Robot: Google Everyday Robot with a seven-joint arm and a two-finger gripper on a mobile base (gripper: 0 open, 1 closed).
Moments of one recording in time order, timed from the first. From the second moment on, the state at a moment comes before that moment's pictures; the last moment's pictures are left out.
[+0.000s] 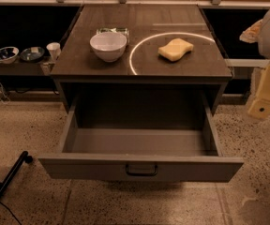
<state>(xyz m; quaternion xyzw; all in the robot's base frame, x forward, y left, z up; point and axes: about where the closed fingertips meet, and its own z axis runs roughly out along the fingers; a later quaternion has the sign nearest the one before) 0.438 -0.217 0.976 -0.60 0.78 -0.03 0.16</state>
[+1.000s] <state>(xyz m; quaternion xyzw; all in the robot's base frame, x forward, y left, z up) 0.441 -0.250 0.813 -0.62 0.78 0.02 0.11</state>
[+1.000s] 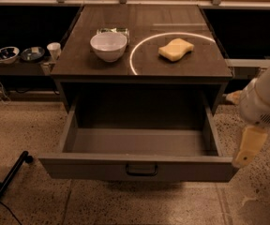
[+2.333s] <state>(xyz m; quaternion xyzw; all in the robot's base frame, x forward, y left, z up) 0.381 -0.254 0.740 -0.68 0.72 0.02 0.14</state>
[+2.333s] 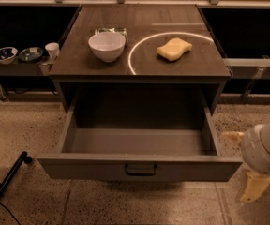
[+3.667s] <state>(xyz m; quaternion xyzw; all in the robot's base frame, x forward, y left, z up) 0.361 -0.217 0.652 -0.69 0.71 0.03 0.14</state>
